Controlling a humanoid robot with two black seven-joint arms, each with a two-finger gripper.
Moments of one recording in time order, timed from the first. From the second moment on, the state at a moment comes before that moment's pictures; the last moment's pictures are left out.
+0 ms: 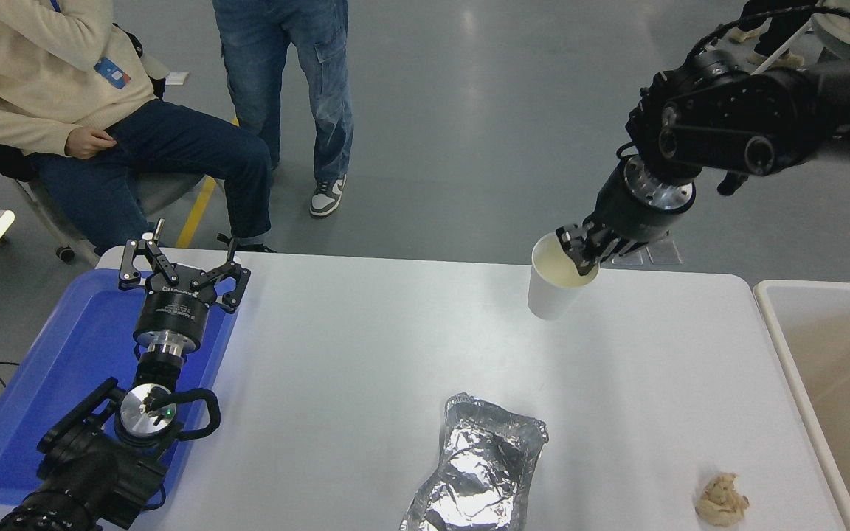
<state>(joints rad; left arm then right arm) -0.51 0.13 -1.12 -0.54 -0.09 -0.62 -0.35 2.06 -0.19 -1.17 1.02 -0.33 0.77 0.11</state>
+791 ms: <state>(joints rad) -0.51 0.13 -1.12 -0.54 -0.09 -0.62 -0.35 2.23 -0.28 -1.29 1.10 -0.33 0.79 0.11</state>
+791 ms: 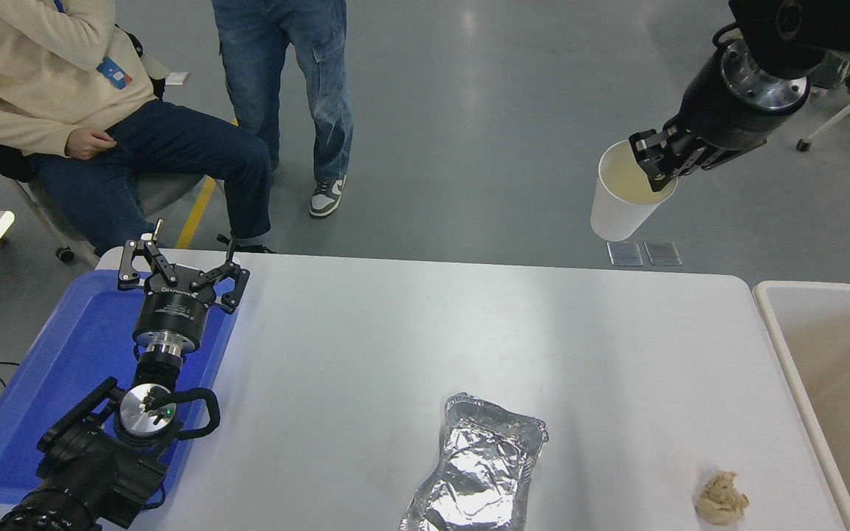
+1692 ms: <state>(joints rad) -0.51 0.13 -1.12 -0.54 -0.09 -0.62 -0.36 2.22 -0.70 -1.60 1.08 -0.36 0.79 0.11</state>
